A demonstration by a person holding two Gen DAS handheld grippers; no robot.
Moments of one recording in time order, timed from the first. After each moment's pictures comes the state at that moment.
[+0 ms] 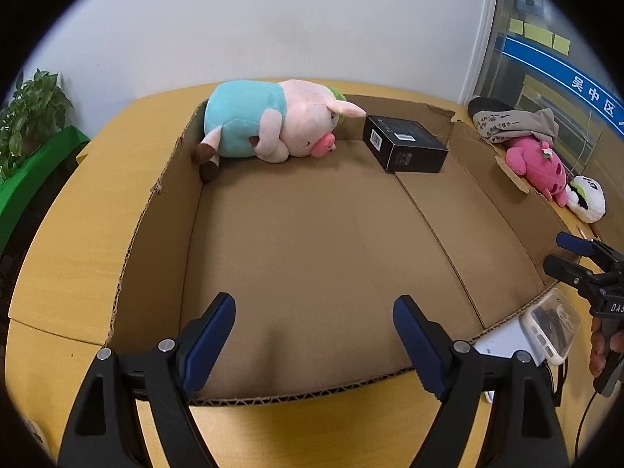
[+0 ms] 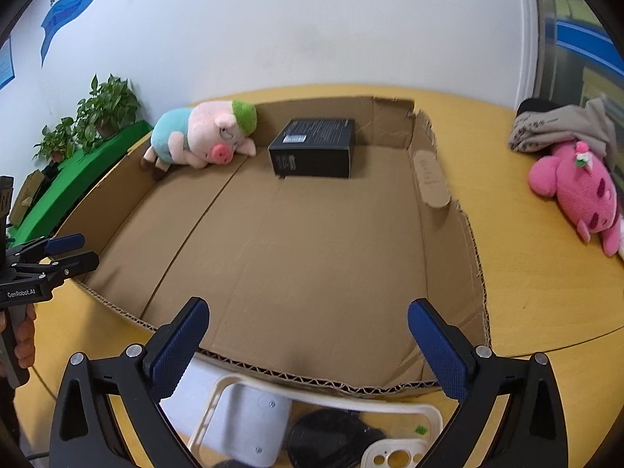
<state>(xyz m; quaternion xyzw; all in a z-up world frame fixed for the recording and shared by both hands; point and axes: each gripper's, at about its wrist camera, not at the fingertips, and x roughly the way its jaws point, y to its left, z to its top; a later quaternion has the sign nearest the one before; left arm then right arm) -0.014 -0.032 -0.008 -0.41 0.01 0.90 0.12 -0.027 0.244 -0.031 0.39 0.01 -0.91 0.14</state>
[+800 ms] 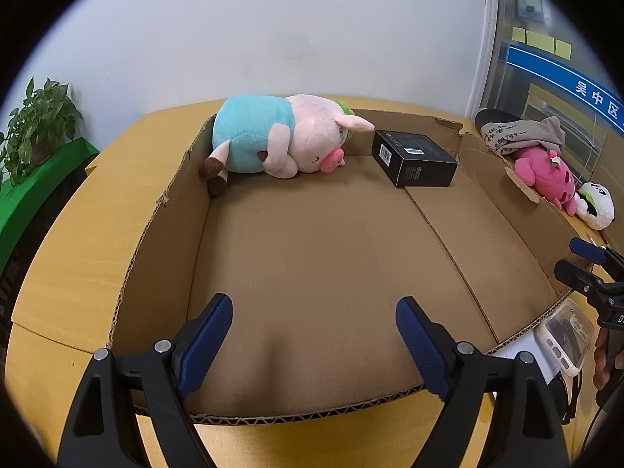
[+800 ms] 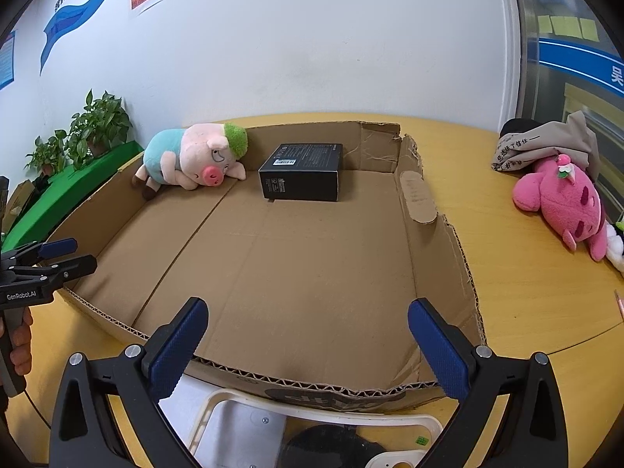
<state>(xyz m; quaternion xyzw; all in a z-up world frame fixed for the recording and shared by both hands) -0.018 -0.033 -0.011 -0.38 0.01 0.92 0.11 -0.017 0.248 -0.034 0.34 0.01 -0.93 0.11</state>
